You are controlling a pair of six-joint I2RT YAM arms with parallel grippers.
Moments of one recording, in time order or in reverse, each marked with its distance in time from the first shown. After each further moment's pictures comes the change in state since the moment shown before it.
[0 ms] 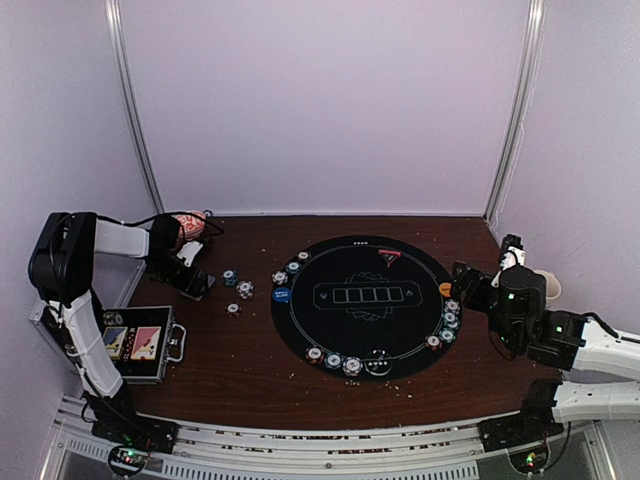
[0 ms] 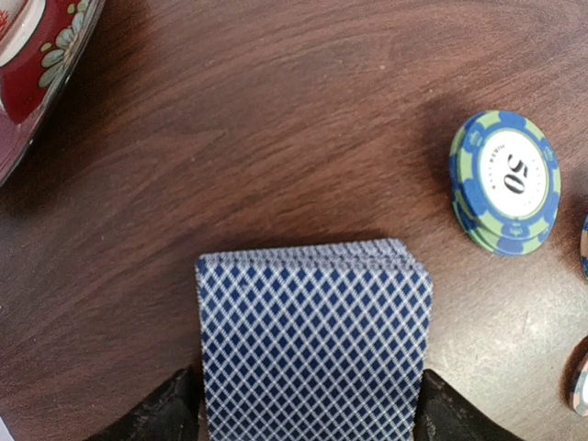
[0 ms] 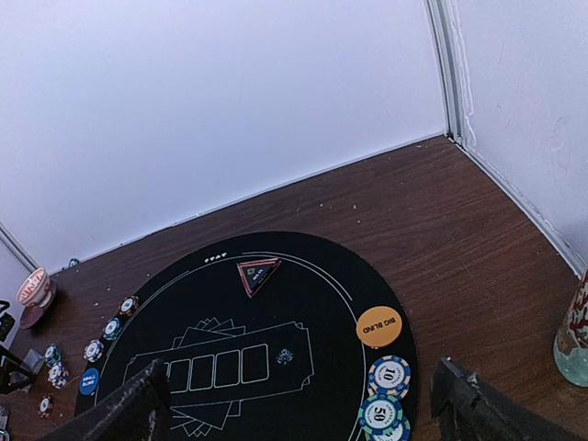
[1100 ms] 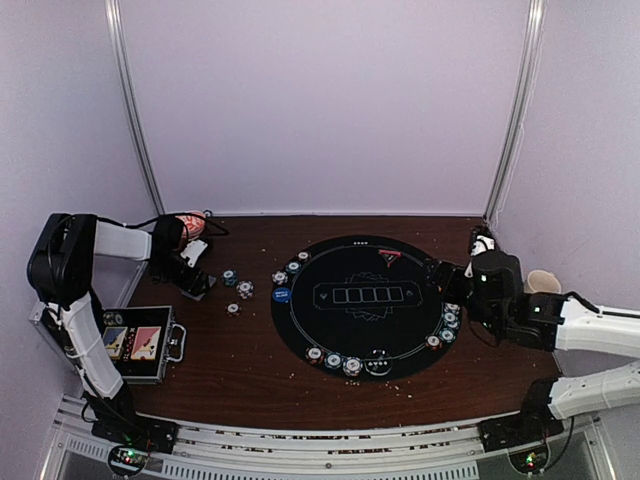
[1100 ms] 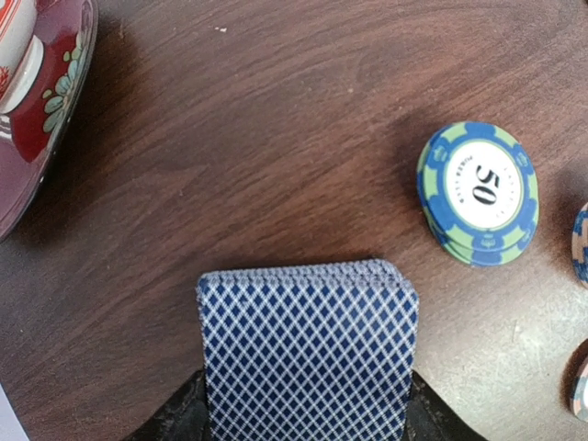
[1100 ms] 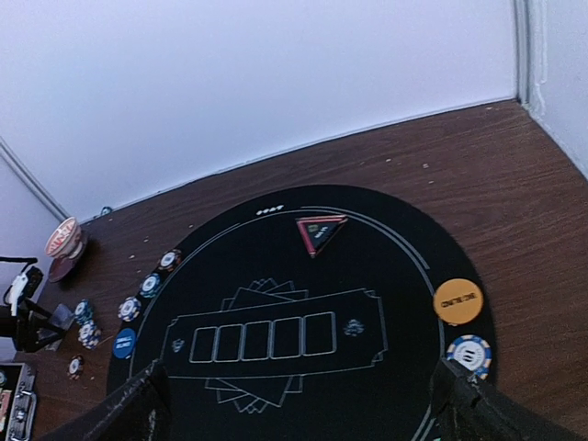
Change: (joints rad) left arm -0.033 -0.024 -0.034 0.066 -0.034 0.045; right arm 0.000 0.209 0.113 0.020 -0.153 0.031
